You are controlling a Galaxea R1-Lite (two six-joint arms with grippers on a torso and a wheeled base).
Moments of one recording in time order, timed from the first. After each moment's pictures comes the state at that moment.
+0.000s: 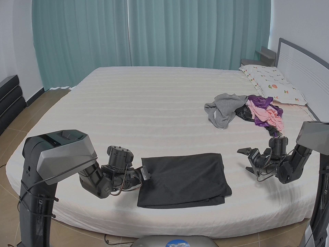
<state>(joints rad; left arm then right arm) -0.41 2.44 -0.97 -0.80 -0.22 -0.69 0.02 2.34 -0.73 -1.03 0.30 0.95</state>
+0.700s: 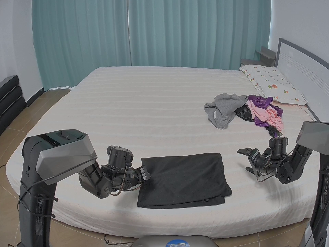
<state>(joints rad) -0.40 2.44 -0.96 -0.80 -0.21 -0.69 0.02 2.34 -0.73 -1.03 0.30 0.95</state>
